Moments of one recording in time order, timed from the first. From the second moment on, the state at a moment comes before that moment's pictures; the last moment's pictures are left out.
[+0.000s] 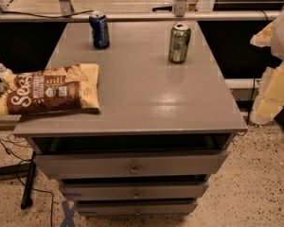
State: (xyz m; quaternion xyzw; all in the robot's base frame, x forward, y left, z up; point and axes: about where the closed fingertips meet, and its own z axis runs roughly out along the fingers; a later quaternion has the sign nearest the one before) arm 0.438 -0.216 0.980 -0.60 0.78 -0.04 0.16
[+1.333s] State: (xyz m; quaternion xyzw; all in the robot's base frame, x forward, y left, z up) arm 0.571 -0.216 0.945 -0.56 0.78 0.02 0.28
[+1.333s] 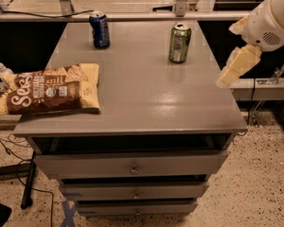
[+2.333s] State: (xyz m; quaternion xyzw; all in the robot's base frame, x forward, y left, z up) arm 0.679 -0.182 0.909 -0.45 0.76 0.17 0.43
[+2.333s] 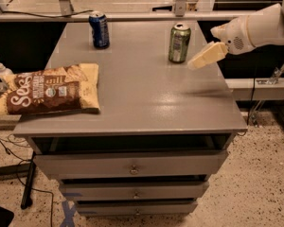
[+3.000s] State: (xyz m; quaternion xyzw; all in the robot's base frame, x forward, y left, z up) arm 0.691 -0.180 0.907 -0.44 0.76 0.16 0.45
